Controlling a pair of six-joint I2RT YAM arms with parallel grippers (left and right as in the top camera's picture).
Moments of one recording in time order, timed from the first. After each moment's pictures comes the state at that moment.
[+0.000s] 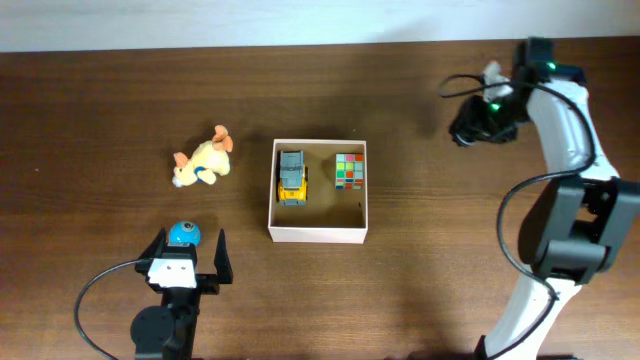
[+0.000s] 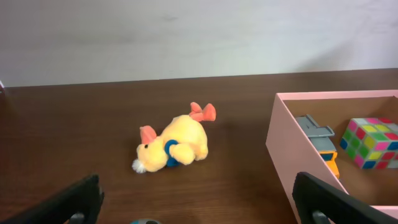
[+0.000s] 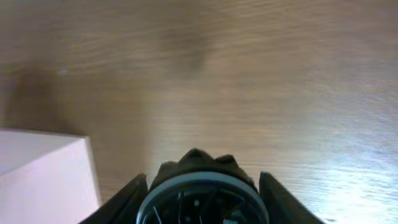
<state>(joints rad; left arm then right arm) -0.01 0.01 0.05 -0.16 0.03 0.02 -0.14 2.13 1.89 -1.12 -0.34 0.02</state>
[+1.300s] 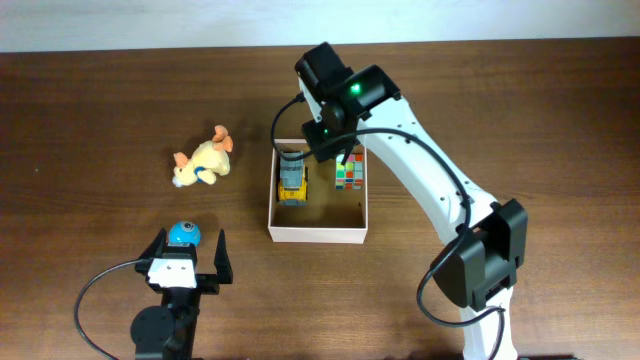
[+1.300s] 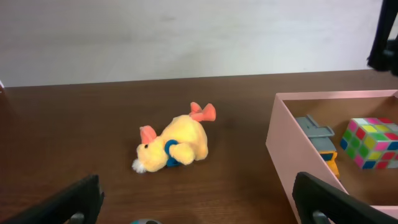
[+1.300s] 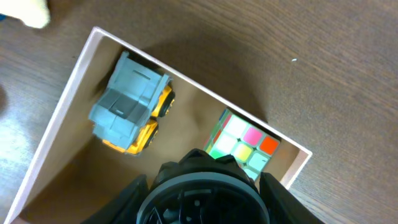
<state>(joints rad) -0.01 0.01 0.05 -0.16 0.03 0.02 0.57 2.13 2.11 -1.24 0.03 0.11</state>
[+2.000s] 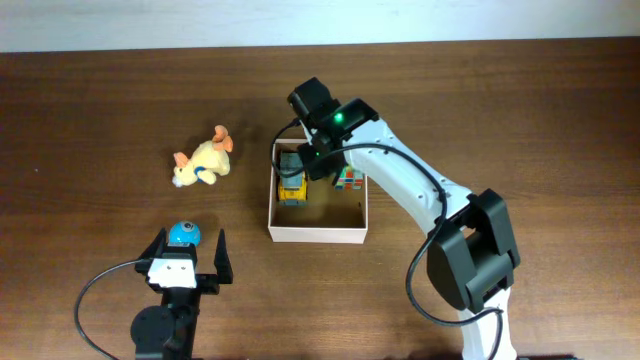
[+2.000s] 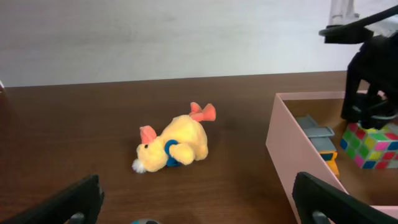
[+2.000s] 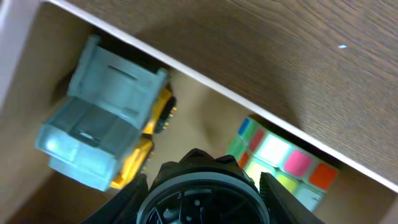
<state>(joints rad) -0.01 0.01 0.05 -0.16 0.03 0.02 0.60 2.13 1.85 -0.99 0.05 0.16</state>
